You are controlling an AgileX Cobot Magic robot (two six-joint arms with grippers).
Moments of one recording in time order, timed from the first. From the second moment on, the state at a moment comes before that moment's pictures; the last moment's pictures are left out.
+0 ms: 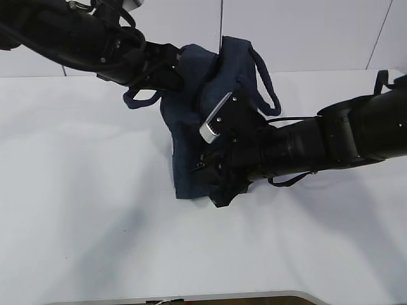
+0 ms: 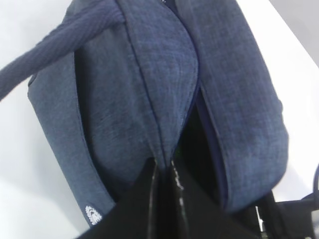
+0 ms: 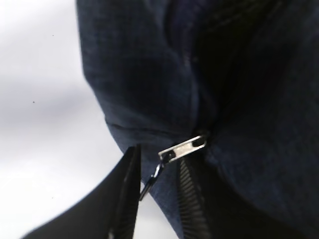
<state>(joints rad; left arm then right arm) -0.42 1.82 -1.37 -0.91 0.54 0.58 0.44 1.88 -0.99 1.77 0.46 -2.27</state>
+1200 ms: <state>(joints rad) -0.42 1.82 -1.37 -0.91 0.54 0.58 0.44 1.89 -0.99 1.77 0.40 -2.21</state>
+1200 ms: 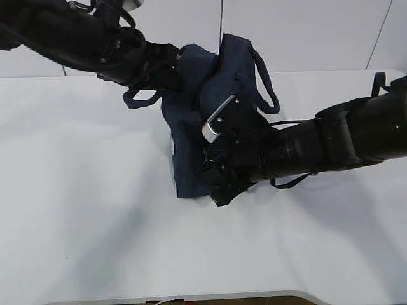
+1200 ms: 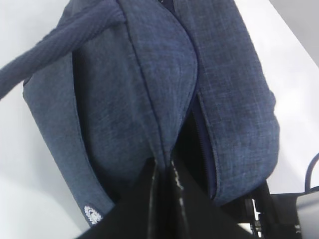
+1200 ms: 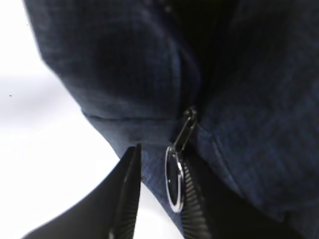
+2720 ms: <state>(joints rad) -0.42 1.82 -1.37 -0.91 0.53 0.58 0.44 1.82 -0.99 1.50 0.37 -1.88</state>
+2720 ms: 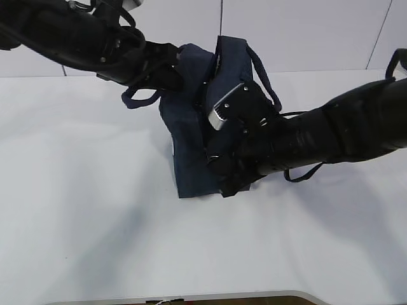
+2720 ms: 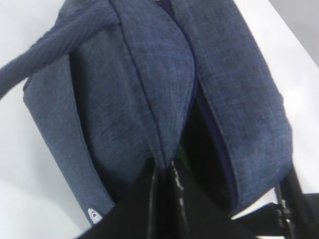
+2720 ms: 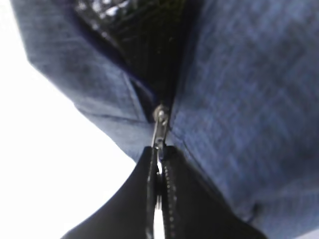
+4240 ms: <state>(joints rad) -0.42 1.82 -1.37 -0.92 0.52 0.58 0.44 1.66 -0.99 1.04 0.45 -1.35</state>
